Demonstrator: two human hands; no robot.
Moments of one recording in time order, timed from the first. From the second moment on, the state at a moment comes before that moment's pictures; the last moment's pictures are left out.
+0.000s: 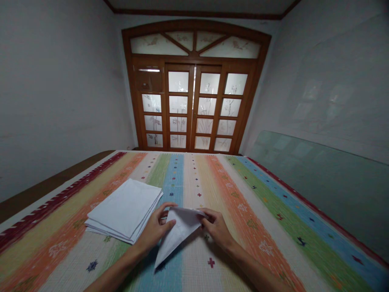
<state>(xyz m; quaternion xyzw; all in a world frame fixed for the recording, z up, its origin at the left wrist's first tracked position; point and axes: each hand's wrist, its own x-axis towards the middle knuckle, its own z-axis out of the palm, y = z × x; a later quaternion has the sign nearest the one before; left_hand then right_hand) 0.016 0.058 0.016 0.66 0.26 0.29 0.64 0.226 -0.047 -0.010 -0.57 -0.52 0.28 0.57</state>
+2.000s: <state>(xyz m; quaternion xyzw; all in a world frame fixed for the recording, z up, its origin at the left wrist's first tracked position) -0.001 0.054 -0.013 0.99 0.13 0.07 0.08 0.215 -0.077 -0.008 -0.51 -0.83 0.06 0.23</state>
